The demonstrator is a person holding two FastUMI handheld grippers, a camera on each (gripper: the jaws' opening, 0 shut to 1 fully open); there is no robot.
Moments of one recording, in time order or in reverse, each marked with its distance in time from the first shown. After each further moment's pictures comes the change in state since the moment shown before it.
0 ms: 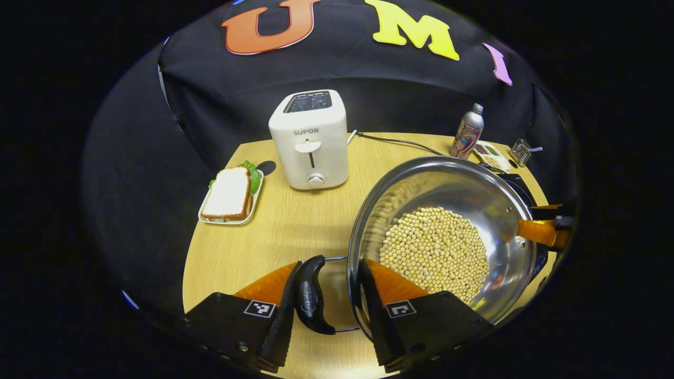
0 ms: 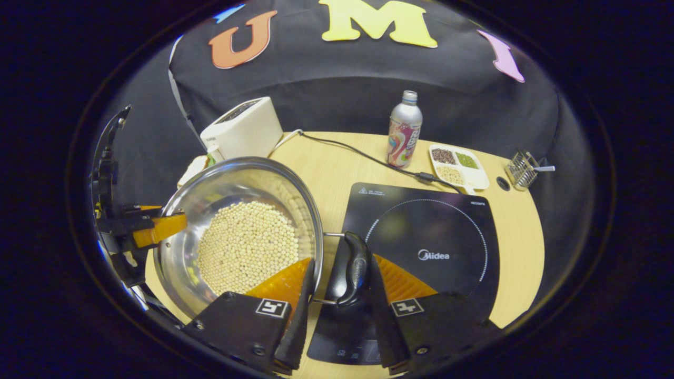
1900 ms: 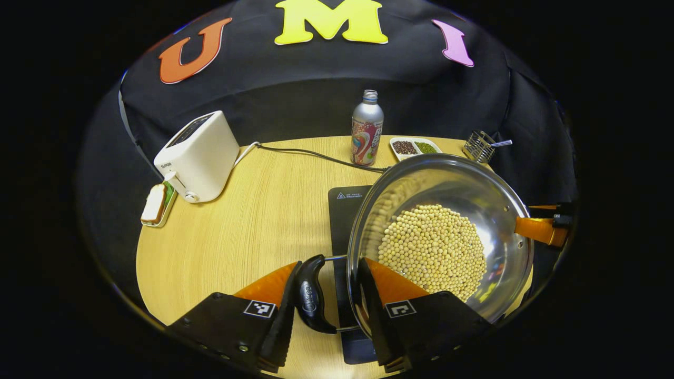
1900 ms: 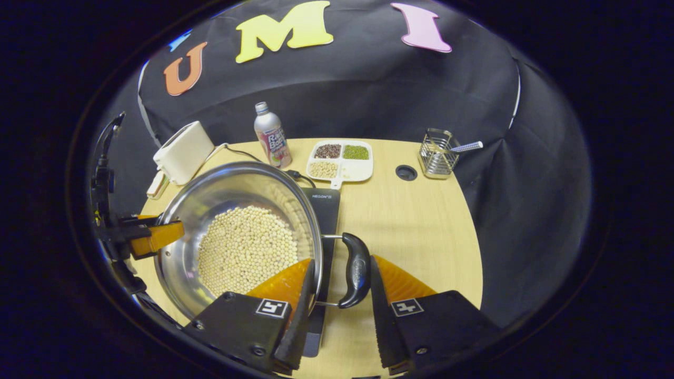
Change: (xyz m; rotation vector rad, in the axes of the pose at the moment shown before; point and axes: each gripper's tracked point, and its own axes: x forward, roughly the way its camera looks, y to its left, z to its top) left arm 0.018 -0.254 0.030 -0.001 0.027 -0.087; right arm -0.043 -0.267 -0.008 0.059 -0.001 -0.084
